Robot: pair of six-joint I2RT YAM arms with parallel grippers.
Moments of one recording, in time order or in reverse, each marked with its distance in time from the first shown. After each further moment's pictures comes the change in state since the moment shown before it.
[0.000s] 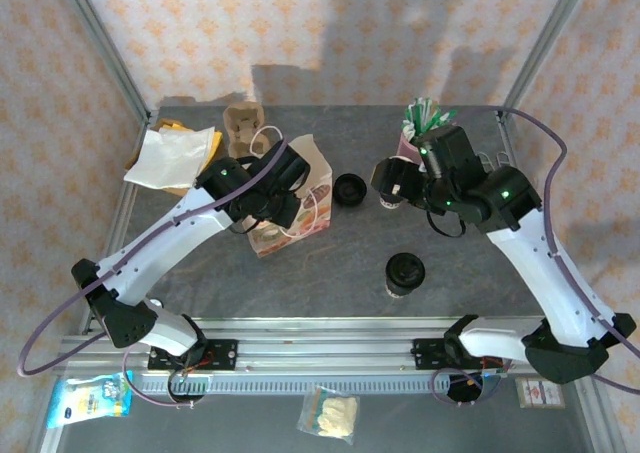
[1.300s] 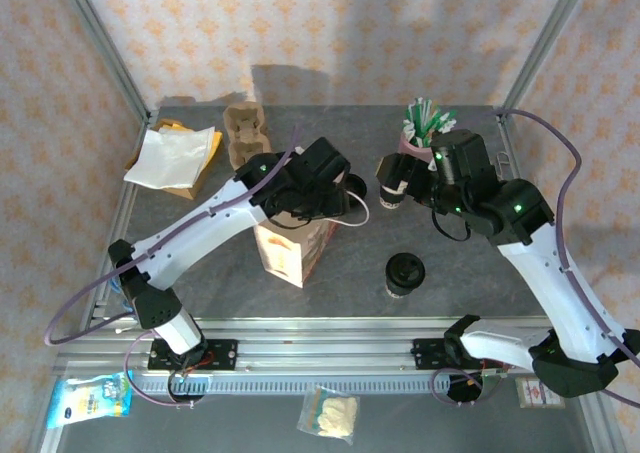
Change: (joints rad) left arm -0.122 0.188 0.218 0.078 0.105 -0.629; right arm -0.019 -0.077 -0.069 0.113 0.014 0.001
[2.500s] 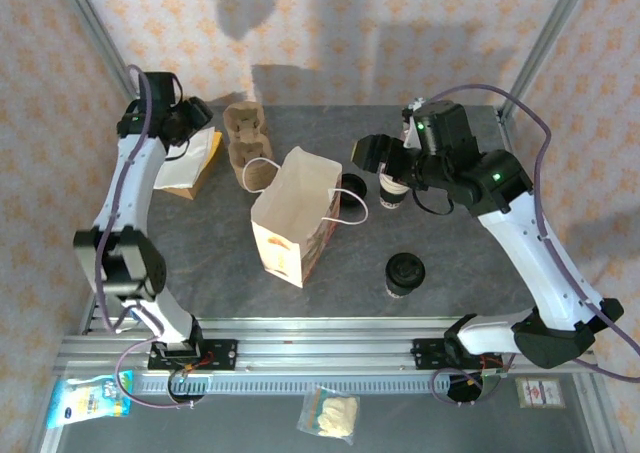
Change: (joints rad) left arm 0.985 0.061 -0.168 0.499 0.233 0.299; right arm 0.000 0.179 0.186 0.047 -0.211 -0.071
